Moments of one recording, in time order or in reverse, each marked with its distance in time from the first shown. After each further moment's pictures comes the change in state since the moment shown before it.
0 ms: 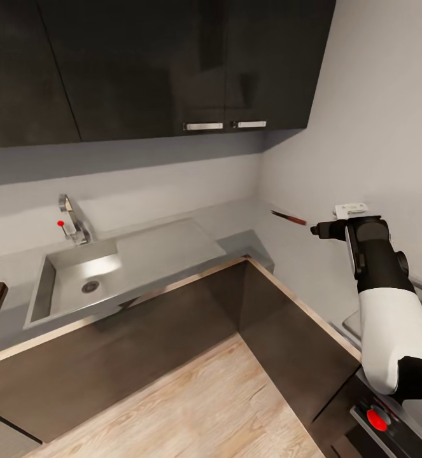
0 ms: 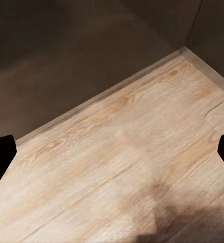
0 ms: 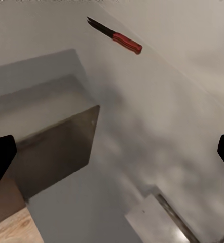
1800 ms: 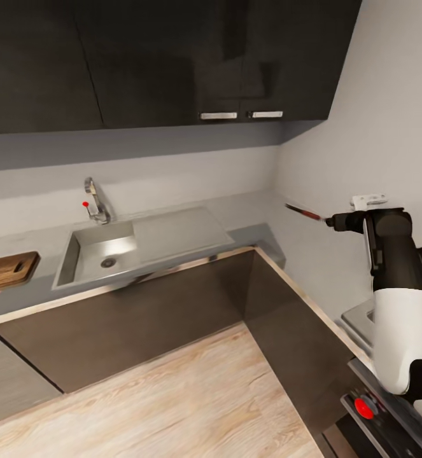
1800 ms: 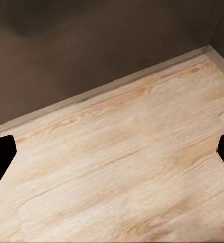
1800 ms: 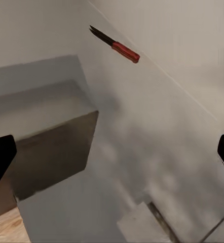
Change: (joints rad) left arm 0.000 -0.001 0.055 -0.038 0.007 0.000 0.003; right arm 0.000 -0.054 0.001 -0.100 -0.005 0.044 0.007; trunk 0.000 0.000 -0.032
